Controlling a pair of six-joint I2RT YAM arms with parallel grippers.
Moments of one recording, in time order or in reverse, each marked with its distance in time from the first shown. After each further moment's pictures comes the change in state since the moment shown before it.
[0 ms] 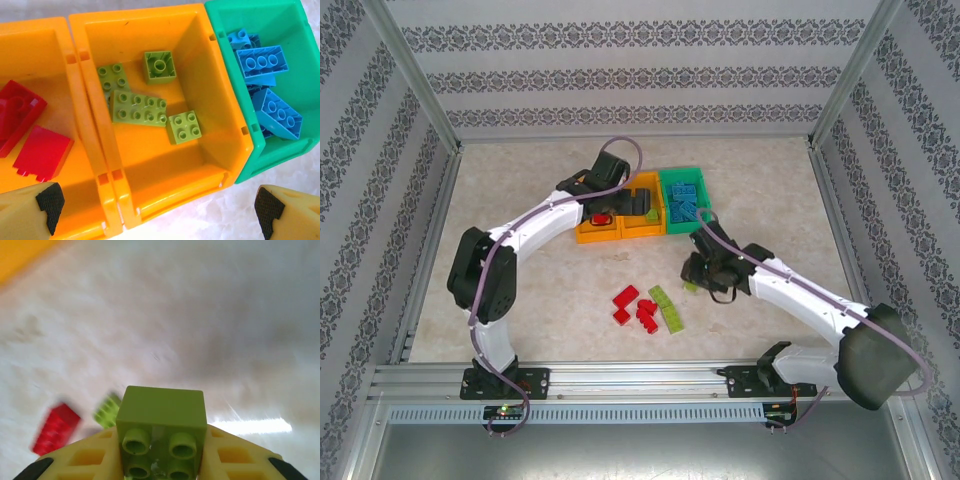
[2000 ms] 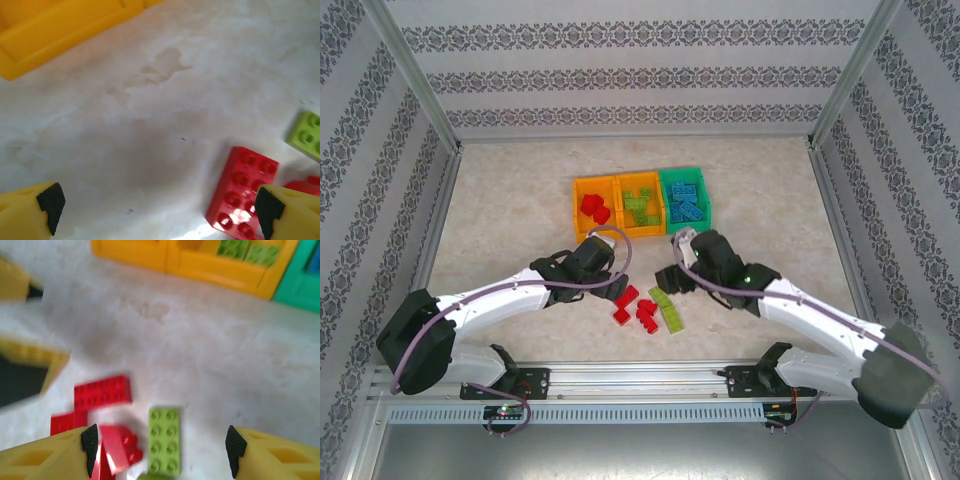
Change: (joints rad) left arm -0.234 -0.491 -0.687 0.071 -0.190 0.094; right arm 0.174 -0.195 -0.193 0.286 -0.066 -0.588
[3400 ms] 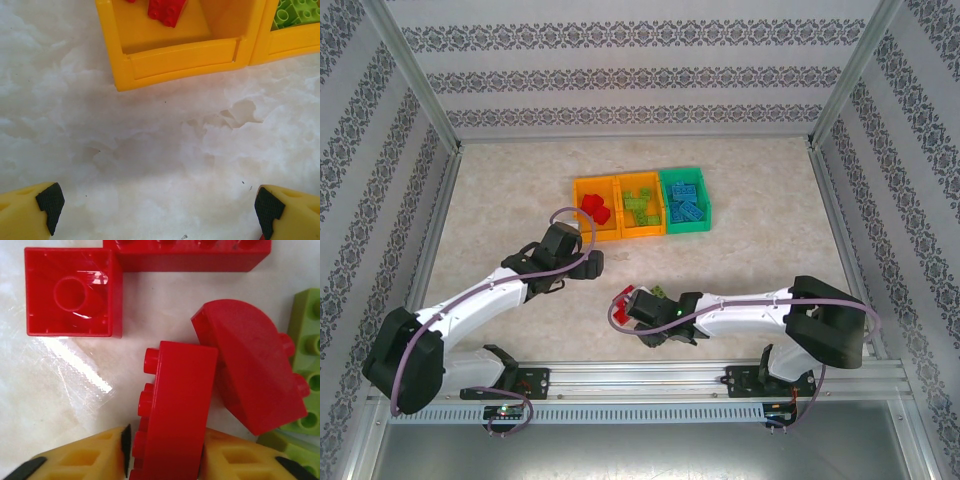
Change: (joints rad) left arm 0.220 -0.109 -0.069 0.048 0.049 -0.079; right arm 0.434 0.454 0.092 -0.077 0.213 0.158
